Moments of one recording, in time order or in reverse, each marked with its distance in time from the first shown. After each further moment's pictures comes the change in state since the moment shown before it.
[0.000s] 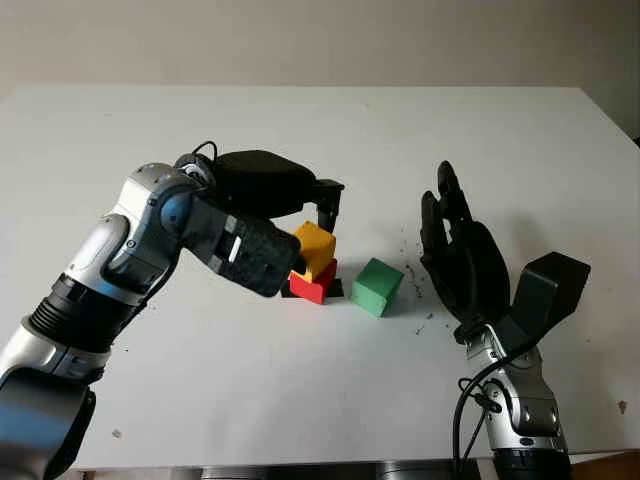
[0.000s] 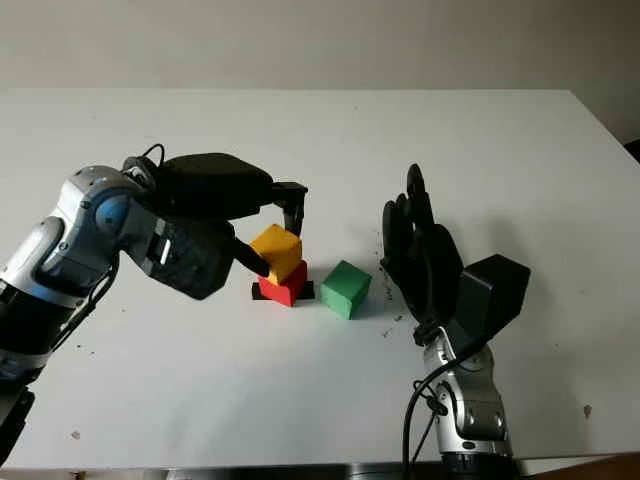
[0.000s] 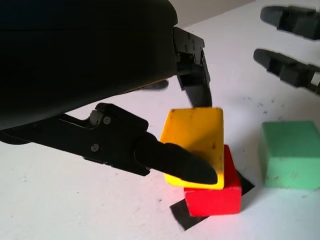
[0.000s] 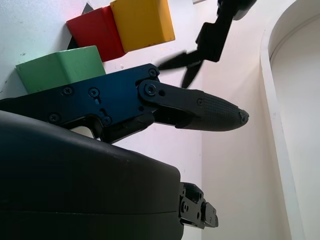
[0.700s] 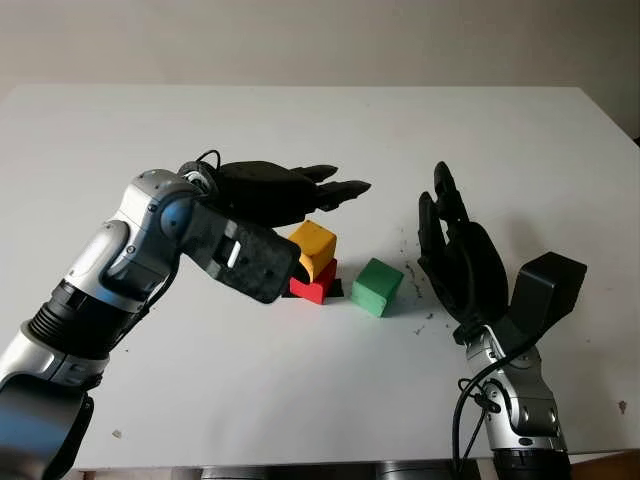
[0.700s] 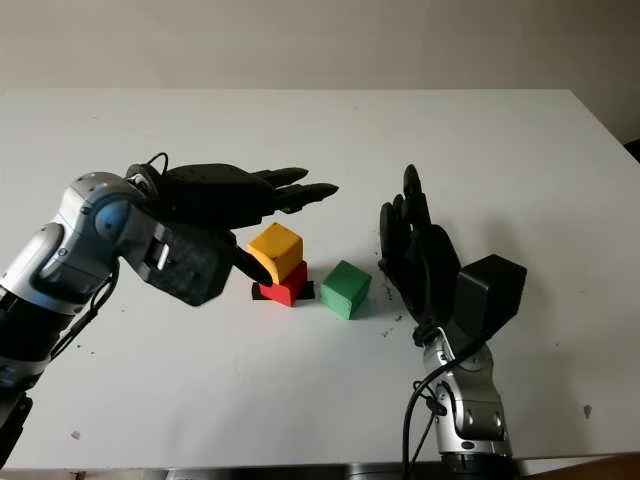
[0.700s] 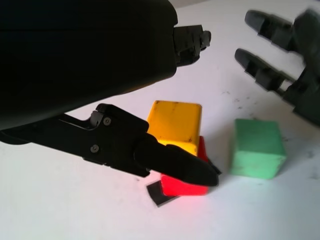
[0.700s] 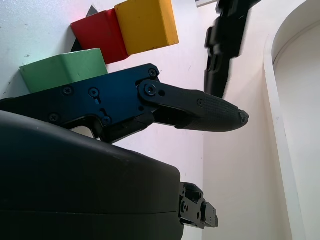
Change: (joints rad) left arm 0.020 0.002 0.066 -0.092 -0.218 0.180 -0.157; right arm 0.000 0.000 0.002 0.003 -0.012 0.000 0.019
